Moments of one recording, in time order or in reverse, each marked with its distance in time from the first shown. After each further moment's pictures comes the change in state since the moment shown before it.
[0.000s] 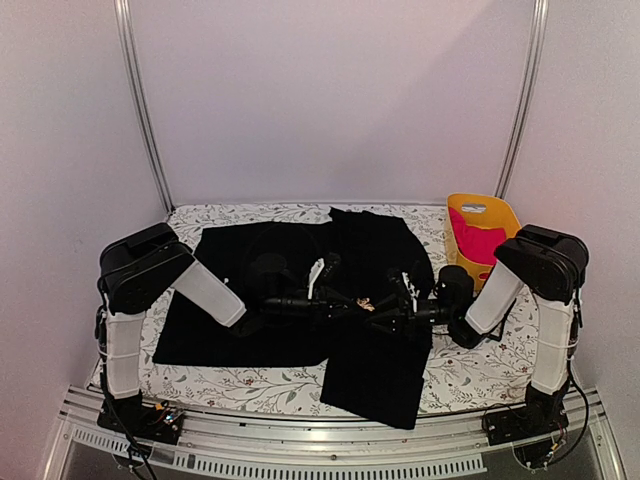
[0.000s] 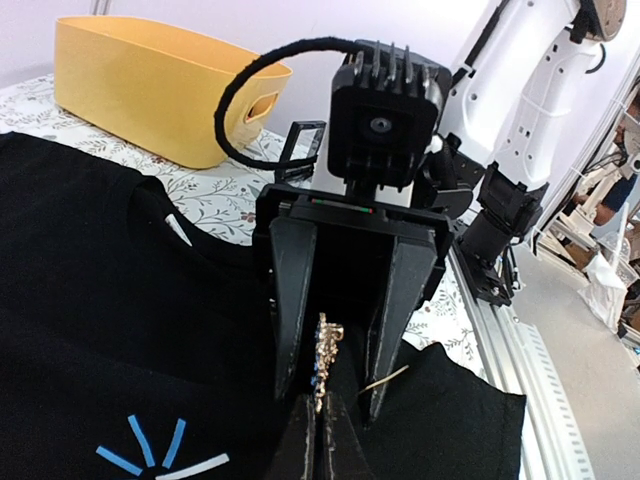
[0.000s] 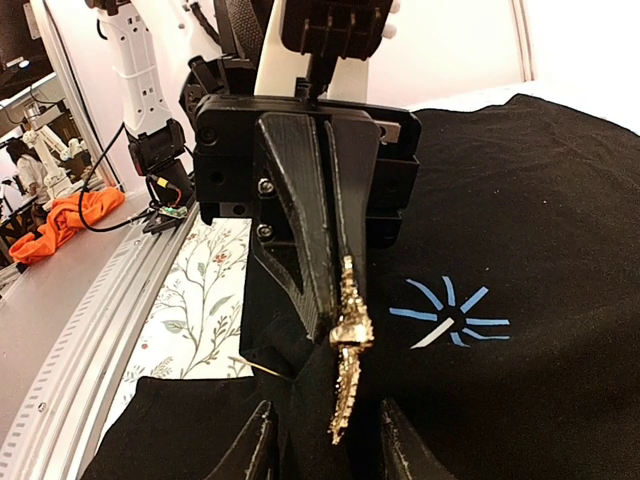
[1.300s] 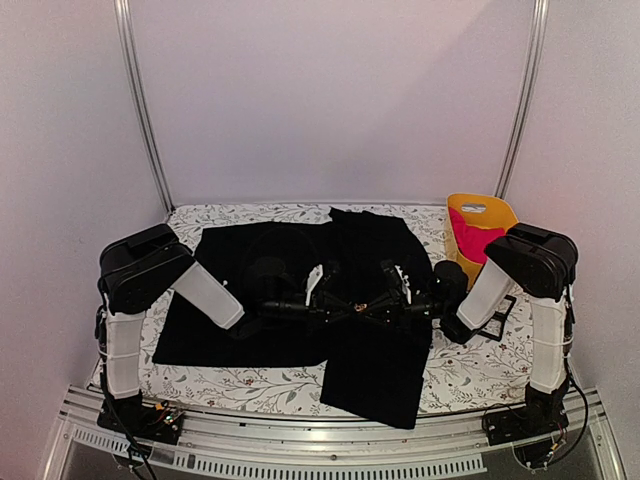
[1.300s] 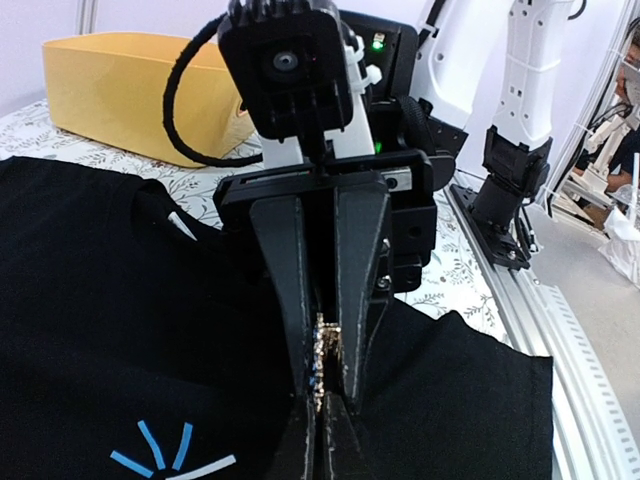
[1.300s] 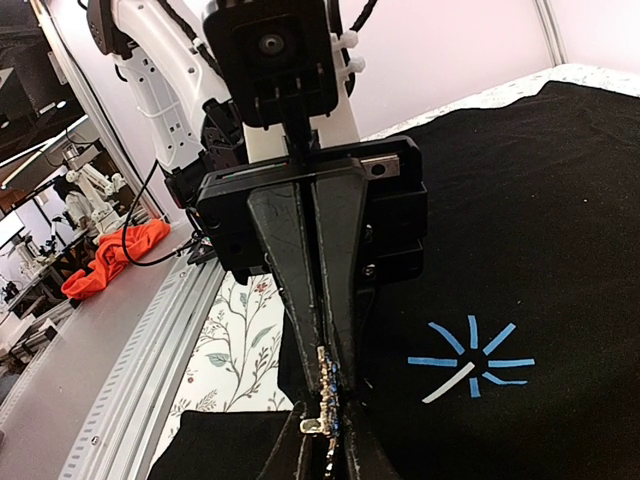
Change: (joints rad) left arm -0.006 0.000 -0.028 -0.002 0.006 0.153; right arm 0.000 0.068 0.091 0.074 -0.093 0.232
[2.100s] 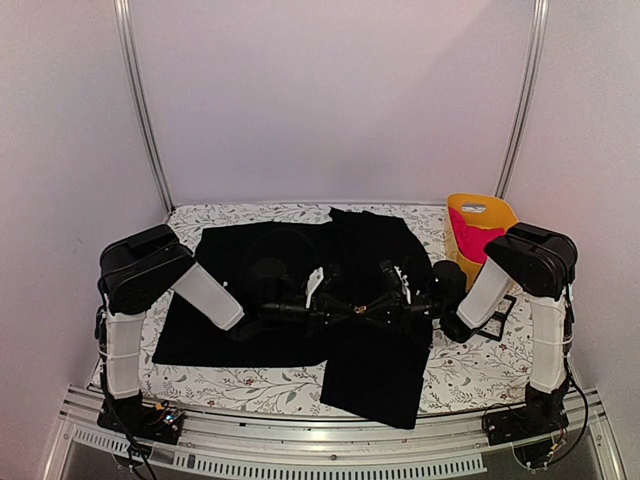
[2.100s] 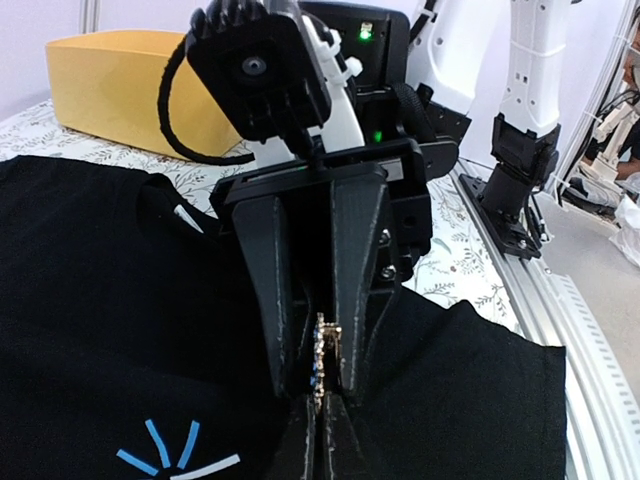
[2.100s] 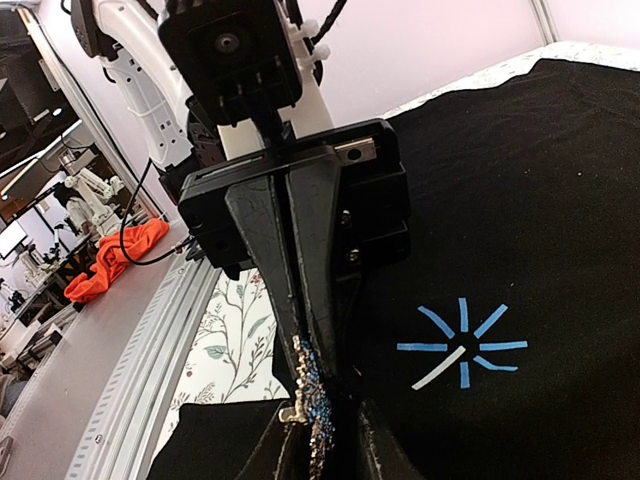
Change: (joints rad) left arm -0.006 0.000 -0.008 -0.014 -0.025 0.043; right arm -0.014 0.008 0.014 -0.056 -0.011 0.006
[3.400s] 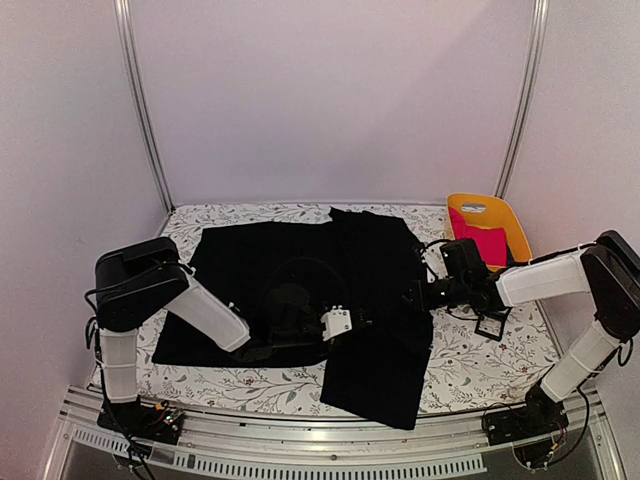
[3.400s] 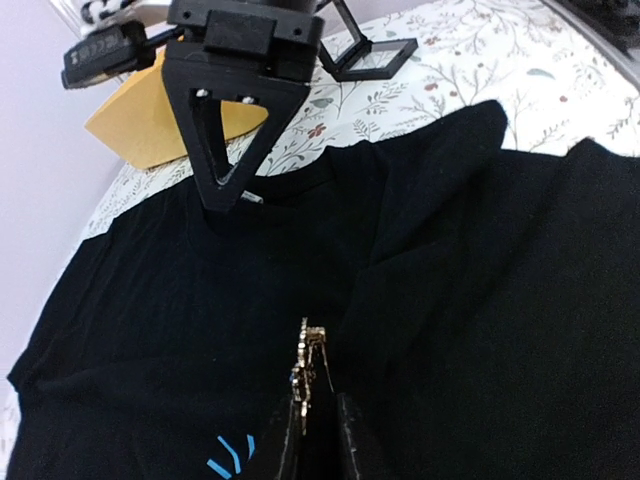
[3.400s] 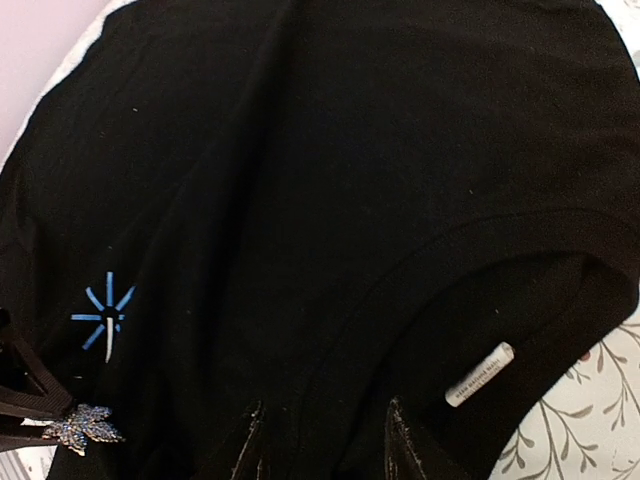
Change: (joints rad) left arm -0.195 -0.065 -0.034 -0.172 -0.538 0.647; right arm -0.031 -0.530 0.017 -1.121 0.856 -0.051
